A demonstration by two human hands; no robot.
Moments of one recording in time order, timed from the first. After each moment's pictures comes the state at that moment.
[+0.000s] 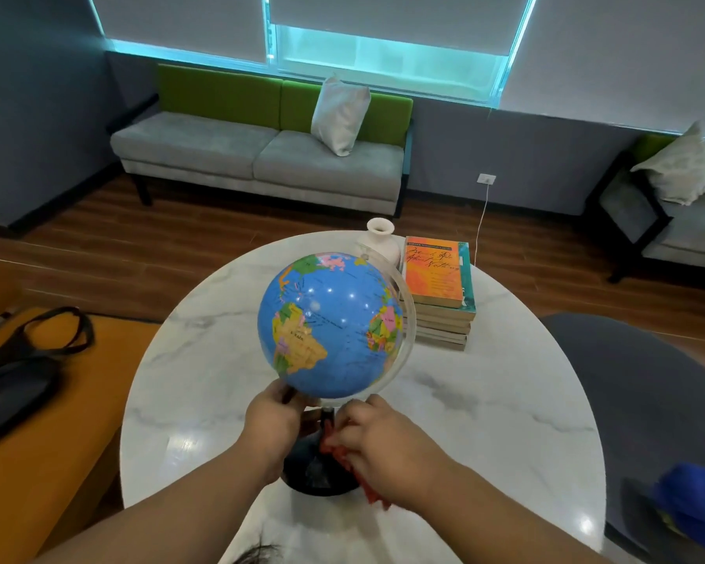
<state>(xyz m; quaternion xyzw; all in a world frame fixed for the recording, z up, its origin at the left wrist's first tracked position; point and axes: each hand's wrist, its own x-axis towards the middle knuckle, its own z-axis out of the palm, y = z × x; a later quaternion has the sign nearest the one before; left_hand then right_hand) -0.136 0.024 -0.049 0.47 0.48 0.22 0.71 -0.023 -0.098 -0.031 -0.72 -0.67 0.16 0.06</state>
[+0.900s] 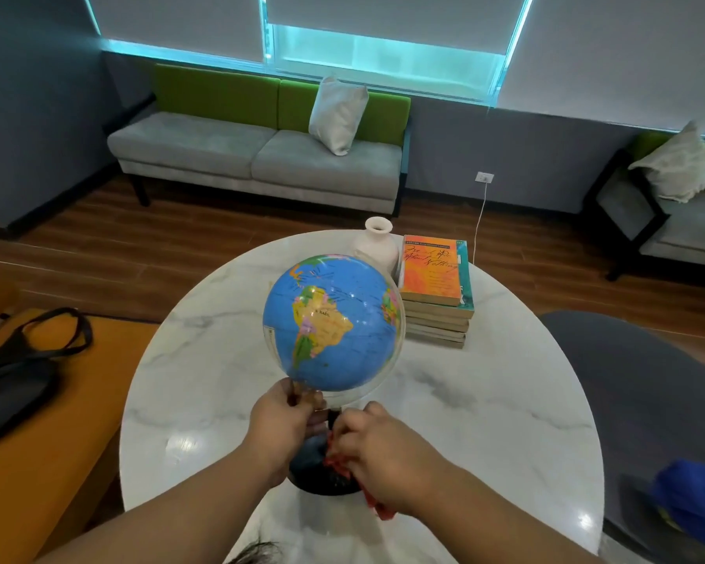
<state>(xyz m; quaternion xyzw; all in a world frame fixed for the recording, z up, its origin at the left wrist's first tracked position) -0.135 0.017 -0.049 0.50 0.47 0.21 0.70 -0.028 -0.102 -0.041 -0.72 -0.66 0.18 0.07</state>
